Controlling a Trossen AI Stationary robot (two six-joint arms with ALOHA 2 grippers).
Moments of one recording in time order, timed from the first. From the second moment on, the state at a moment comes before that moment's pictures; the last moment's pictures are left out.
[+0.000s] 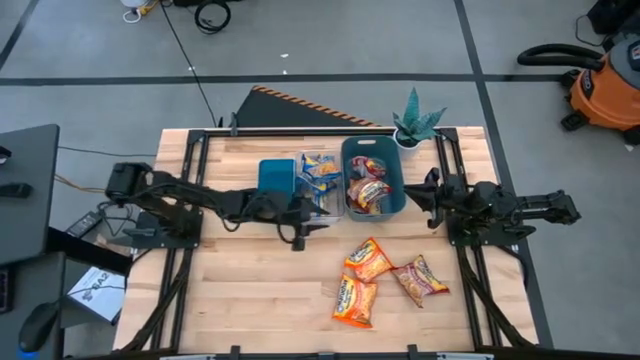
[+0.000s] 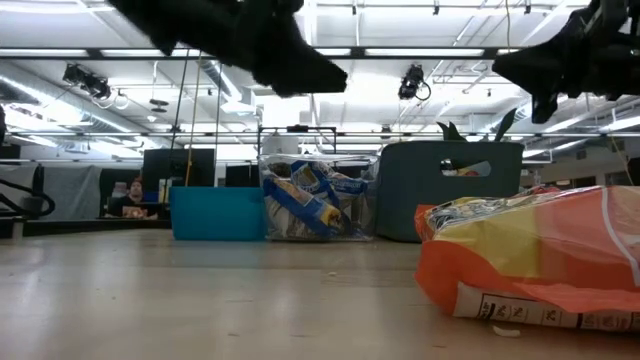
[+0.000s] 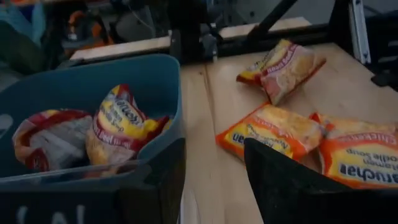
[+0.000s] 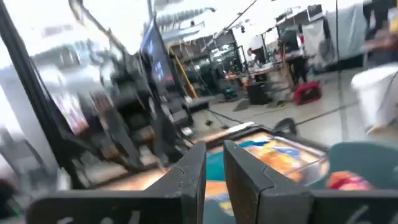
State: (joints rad) left arm -0.07 1.54 0.83 0.38 -0.08 0.11; right arm 0.03 0.02 0.01 0.24 0.26 0.25
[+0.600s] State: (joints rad) left arm -0.09 1.34 0.43 0.84 -0.17 0.06; right arm 0.16 0.51 0.31 -0.01 0.15 0.39
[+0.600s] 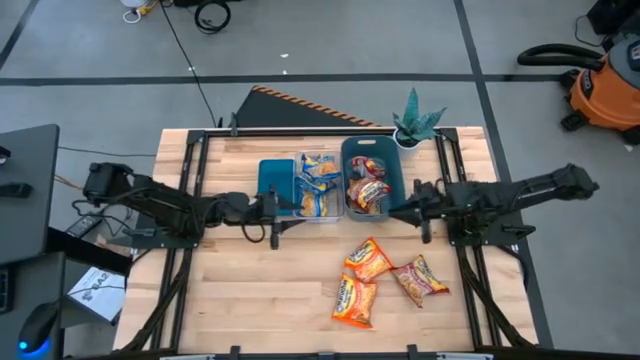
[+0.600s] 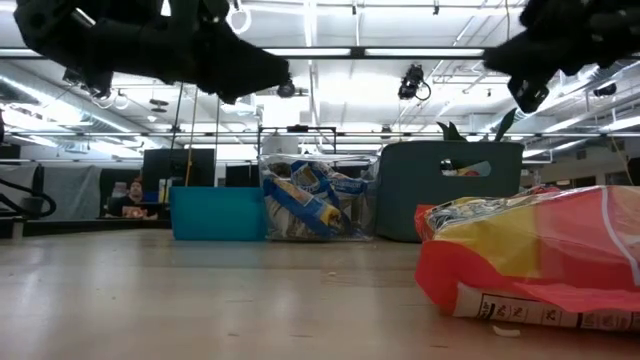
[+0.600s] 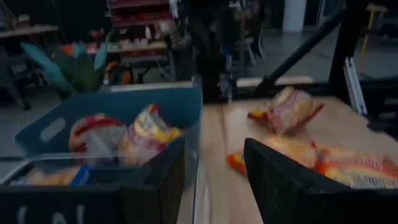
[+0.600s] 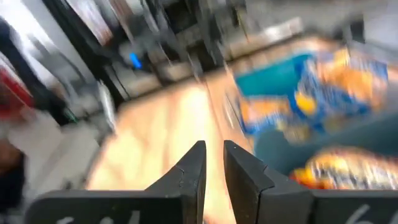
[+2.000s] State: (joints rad) left arm -0.10 1.32 0.42 0.78 -0.17 0.02; right arm 0.40 1.66 0.91 -0.77 -0.19 0.65
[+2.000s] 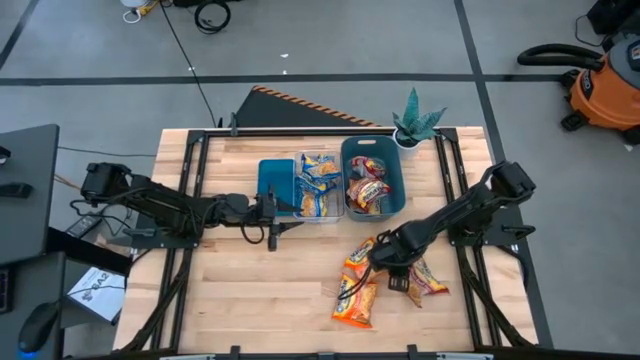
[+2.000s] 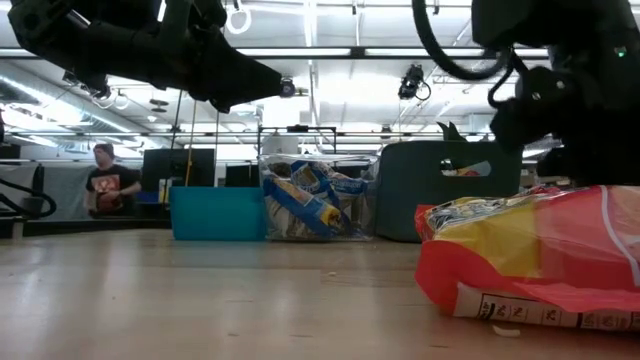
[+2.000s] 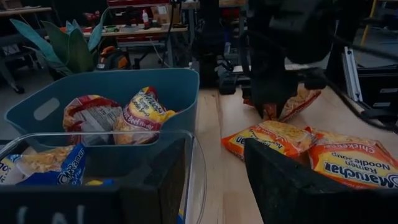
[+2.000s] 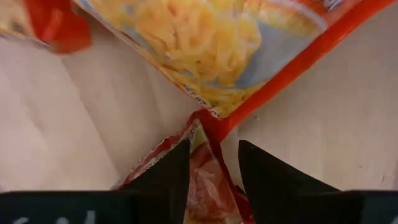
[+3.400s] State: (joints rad) left arm -0.10 1.32 0.42 0.77 -0.18 -0.04; right arm 0.36 1.68 1.57 -1.55 0.30 0.49
